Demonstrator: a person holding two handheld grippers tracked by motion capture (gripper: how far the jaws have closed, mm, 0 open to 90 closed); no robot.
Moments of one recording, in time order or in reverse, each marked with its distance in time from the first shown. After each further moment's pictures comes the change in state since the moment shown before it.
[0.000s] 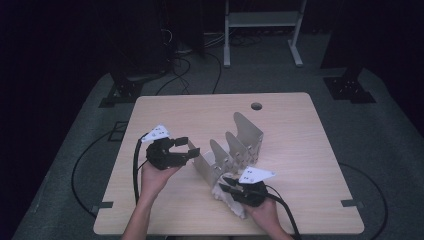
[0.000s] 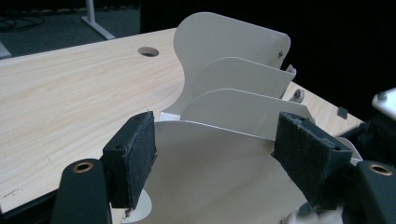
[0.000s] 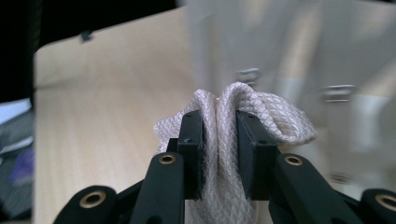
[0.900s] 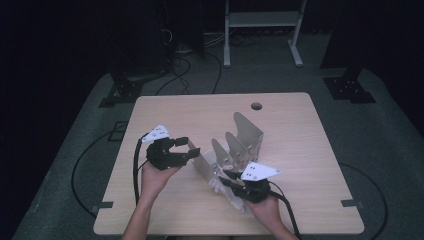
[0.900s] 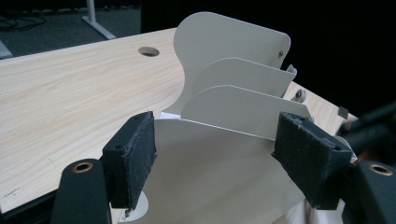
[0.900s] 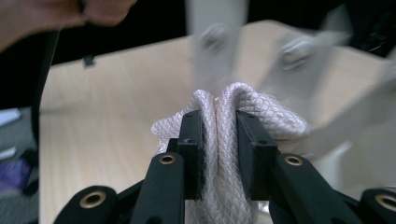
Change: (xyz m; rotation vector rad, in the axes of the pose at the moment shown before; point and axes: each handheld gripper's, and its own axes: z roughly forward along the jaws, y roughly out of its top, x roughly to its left) left arm -0.002 0.001 0.001 0.000 0.004 0.004; right arm 0.003 0.028 -0.021 -0.088 -0.043 -0.058
